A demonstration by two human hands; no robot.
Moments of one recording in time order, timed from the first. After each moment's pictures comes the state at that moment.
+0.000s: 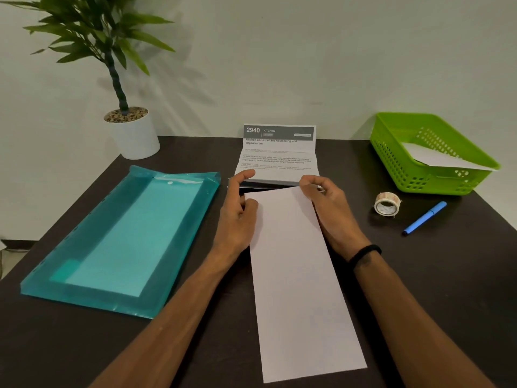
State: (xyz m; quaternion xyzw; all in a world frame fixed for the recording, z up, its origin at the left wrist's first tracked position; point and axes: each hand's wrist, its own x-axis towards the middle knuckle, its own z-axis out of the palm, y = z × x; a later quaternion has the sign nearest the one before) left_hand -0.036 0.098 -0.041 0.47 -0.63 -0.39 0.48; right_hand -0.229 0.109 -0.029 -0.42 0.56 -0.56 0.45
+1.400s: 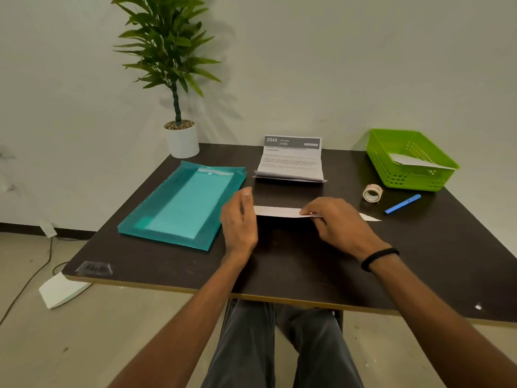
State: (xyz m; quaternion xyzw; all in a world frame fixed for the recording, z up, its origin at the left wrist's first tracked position) left_hand -0.008 0.201 -0.041 0.54 -0.54 -0.24 0.60; right_hand -0.218 0.236 0.012 -0.79 0.59 -0.17 0.01
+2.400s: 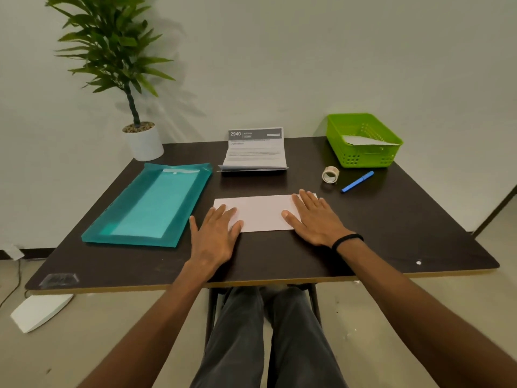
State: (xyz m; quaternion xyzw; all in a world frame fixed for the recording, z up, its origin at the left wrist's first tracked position) left_hand 0.004 0.228 -0.048 0.60 -0.78 -0.09 0.14; right_hand -0.262 0.244 -0.034 -0.70 0.71 -0.04 0.10
